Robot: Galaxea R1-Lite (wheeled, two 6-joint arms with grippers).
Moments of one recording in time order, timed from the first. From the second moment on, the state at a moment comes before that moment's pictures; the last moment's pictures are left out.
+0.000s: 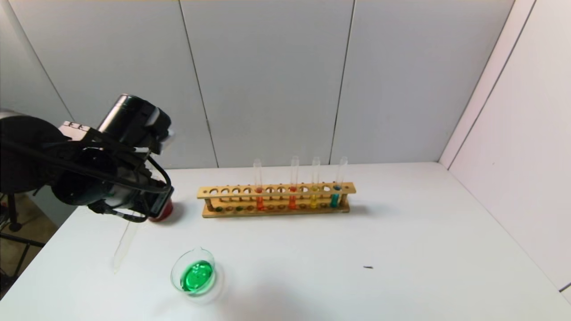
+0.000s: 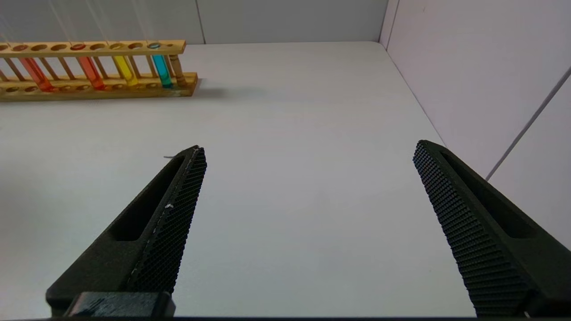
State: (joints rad) left arm -0.40 1.62 -1.18 0.44 0.52 -0.01; right arm 0.00 0.00 -0.01 0.03 -0.01 0.01
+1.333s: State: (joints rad) left arm -0.09 1.90 -1.34 -0.18 0.40 0.09; right arm 0.00 0.00 -0.01 0.03 -0.01 0.01
